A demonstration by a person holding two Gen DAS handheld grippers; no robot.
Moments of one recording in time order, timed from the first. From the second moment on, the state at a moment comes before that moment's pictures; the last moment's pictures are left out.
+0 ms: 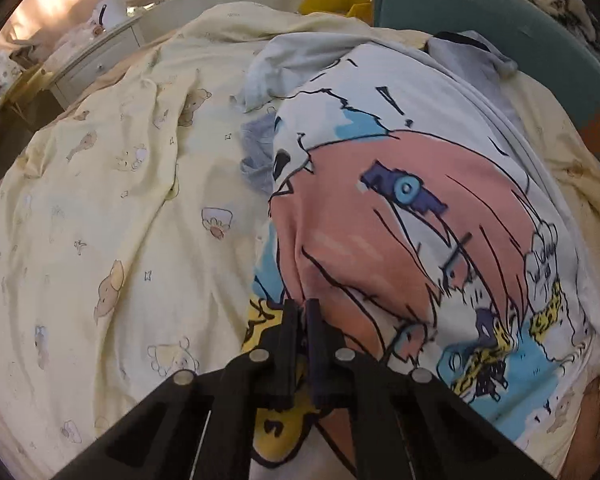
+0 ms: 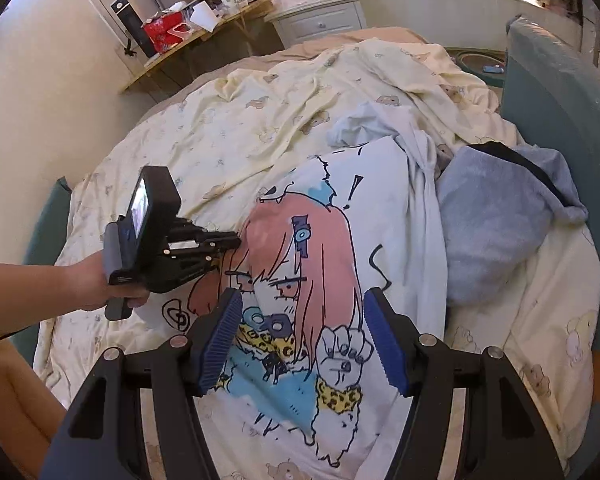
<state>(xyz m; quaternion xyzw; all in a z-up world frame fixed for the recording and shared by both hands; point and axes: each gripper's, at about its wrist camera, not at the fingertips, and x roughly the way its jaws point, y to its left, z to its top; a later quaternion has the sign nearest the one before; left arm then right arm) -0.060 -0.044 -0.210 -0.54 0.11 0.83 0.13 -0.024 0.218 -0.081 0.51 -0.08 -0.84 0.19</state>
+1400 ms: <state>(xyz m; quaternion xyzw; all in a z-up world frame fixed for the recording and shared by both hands) -0.091 -0.080 -0.230 -0.53 -0.08 0.83 0.13 -0.050 0.247 -0.112 0.51 -0.18 -0.82 0.15</state>
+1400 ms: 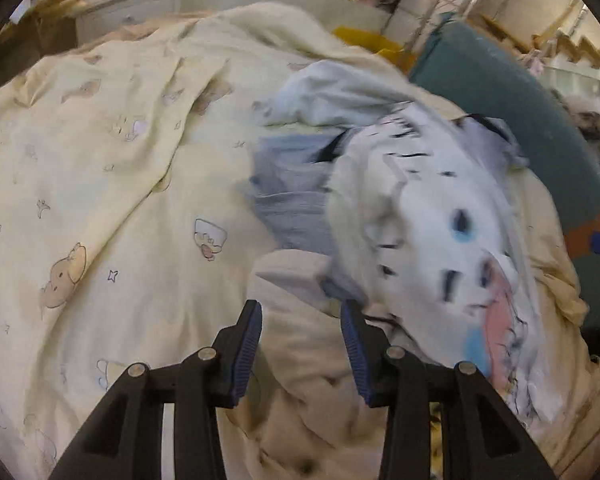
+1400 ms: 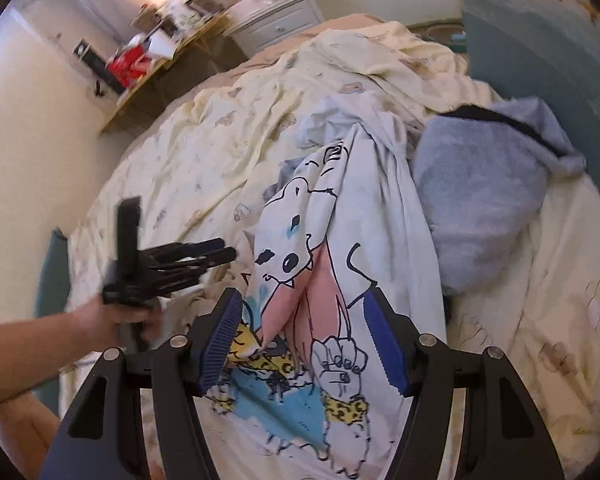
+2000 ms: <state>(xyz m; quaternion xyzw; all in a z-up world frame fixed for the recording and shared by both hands) -0.124 -0.047 -0.268 -0.61 0.02 0.79 0.07 -0.048 0.241 -0.120 0.52 -0.18 -0.82 0.16</state>
